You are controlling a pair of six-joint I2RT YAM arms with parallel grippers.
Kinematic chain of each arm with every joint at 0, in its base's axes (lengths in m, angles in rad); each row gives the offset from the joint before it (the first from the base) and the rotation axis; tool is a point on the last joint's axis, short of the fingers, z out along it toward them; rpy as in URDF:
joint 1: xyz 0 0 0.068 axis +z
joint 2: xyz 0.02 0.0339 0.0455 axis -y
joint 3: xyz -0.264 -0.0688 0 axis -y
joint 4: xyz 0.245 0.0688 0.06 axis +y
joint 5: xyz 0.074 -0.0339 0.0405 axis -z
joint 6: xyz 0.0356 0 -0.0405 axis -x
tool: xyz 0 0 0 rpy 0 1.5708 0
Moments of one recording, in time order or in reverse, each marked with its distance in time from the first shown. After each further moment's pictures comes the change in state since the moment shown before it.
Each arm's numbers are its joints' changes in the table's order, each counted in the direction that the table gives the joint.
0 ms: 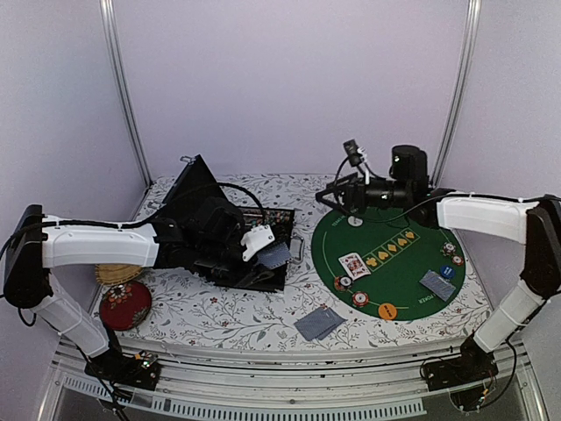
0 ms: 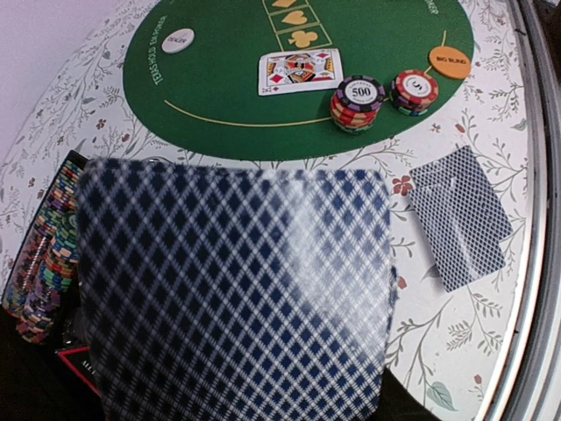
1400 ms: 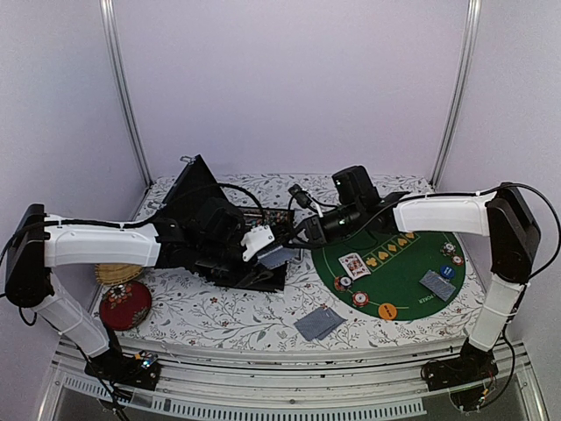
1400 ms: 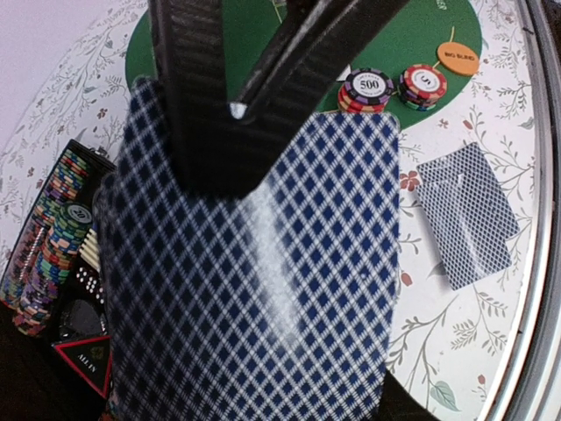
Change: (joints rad) left arm 0.004 -0.010 0.000 0.004 -0.007 0.004; right arm 0.220 -0.283 0.179 0.338 -0.080 -0.180
